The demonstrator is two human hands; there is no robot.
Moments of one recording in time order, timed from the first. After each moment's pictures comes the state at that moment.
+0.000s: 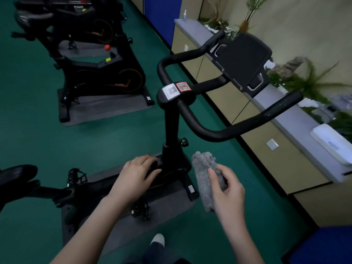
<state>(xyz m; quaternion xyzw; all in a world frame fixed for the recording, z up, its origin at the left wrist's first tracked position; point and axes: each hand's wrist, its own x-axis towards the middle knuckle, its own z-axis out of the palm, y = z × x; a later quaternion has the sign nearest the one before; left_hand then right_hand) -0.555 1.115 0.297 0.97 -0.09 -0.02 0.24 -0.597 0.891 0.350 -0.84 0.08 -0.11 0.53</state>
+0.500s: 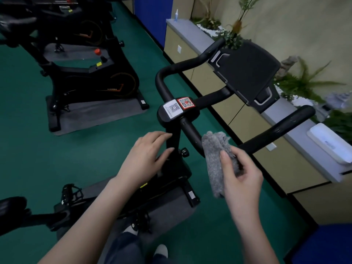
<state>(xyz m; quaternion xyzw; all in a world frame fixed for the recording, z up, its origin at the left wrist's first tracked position) -0.461 1.120 0.357 0.94 -0.18 0.09 0.29 -0.523 0.921 0.397 -0.82 0.10 -0.22 0.52</state>
